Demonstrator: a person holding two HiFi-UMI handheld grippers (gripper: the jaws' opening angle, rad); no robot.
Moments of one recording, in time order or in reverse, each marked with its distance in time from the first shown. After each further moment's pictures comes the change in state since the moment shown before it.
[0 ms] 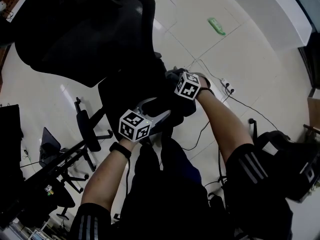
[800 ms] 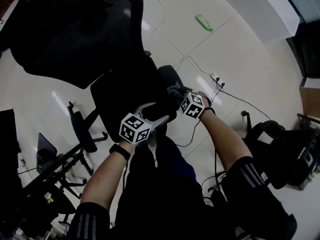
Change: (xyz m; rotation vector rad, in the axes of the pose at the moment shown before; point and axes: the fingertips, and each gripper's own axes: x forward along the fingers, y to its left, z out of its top) left arm 0.004 -0.039 -0.039 0.012 0.067 -0.094; right arm -0.036 0.096 -0.061 0.111 0.000 -0.037
